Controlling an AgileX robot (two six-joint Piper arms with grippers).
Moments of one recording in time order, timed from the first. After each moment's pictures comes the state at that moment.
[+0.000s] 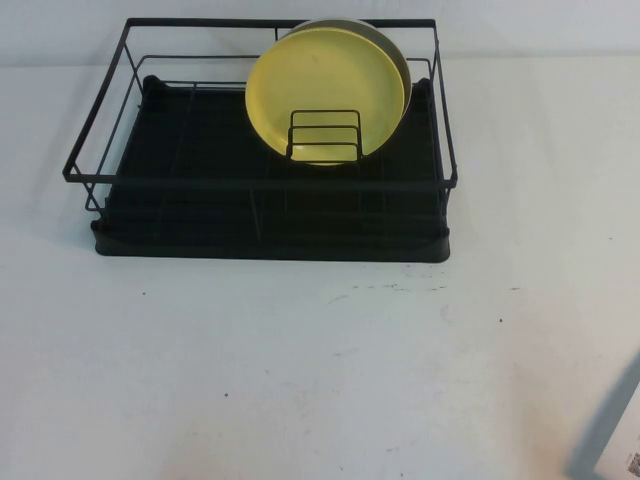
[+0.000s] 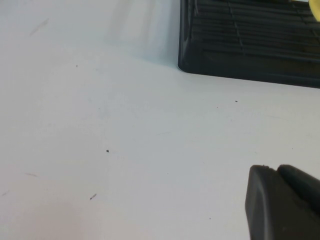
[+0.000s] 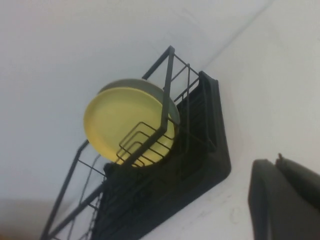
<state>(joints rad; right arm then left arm) 0.06 -0.01 0.03 1.08 0.20 -0.20 -0.08 -0.01 0.02 0.05 0.35 -0.06</state>
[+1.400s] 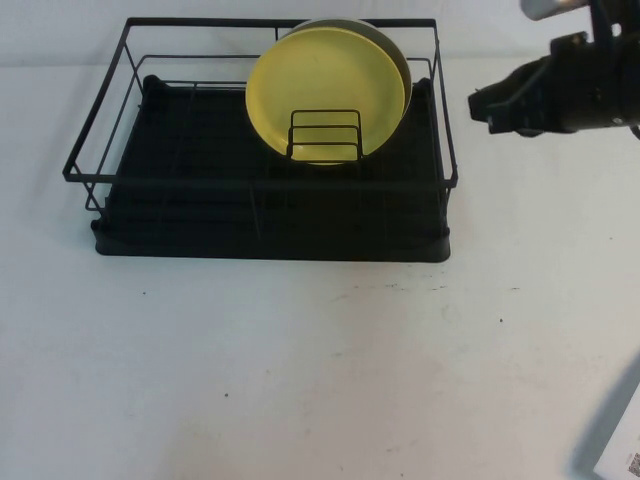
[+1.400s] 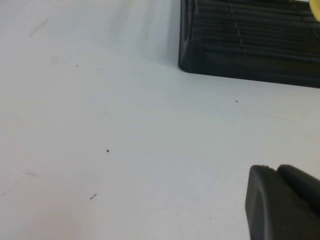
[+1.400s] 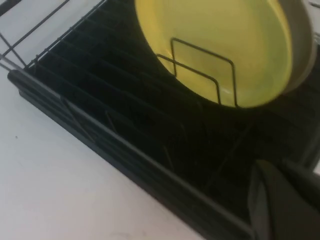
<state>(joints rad) 0.23 1.57 -1.31 0.88 0.62 -0.90 -0.08 -0.01 0.02 0.05 0.35 -0.06</state>
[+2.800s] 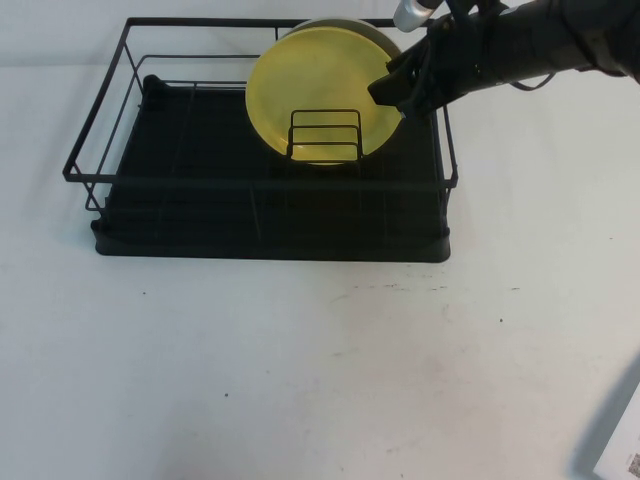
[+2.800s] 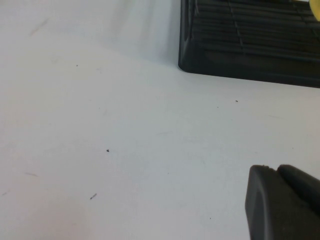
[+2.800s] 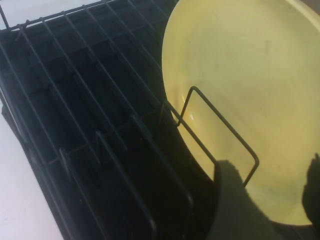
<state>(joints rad) 0.30 2.04 -1.85 0.85 0.73 -1.19 -0.08 -0.01 0.02 0.05 0.35 -0.06</state>
